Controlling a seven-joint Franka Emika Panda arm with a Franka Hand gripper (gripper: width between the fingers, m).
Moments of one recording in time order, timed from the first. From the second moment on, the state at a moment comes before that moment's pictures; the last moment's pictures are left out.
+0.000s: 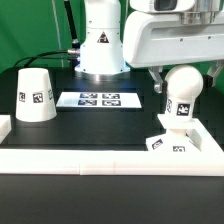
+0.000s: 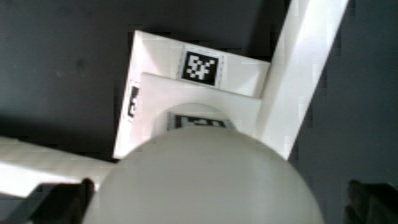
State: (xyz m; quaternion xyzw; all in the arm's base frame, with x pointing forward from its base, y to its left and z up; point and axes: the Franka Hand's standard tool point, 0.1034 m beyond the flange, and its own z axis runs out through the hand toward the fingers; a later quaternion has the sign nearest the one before) arm 0.596 0.108 0.113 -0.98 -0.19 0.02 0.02
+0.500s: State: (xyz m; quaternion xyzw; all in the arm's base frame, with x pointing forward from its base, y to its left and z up) arm 0.597 0.106 0.113 -0.92 -0.39 0.02 0.01
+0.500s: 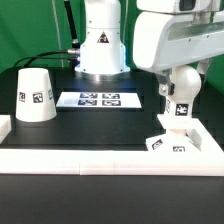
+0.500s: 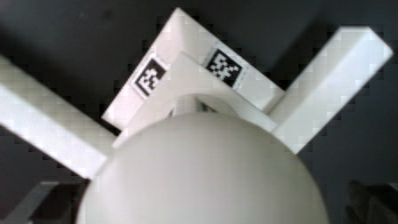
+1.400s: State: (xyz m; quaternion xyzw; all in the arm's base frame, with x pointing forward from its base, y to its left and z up) arm 0.600 0.105 0.111 -0.87 -0.50 0.02 0.00
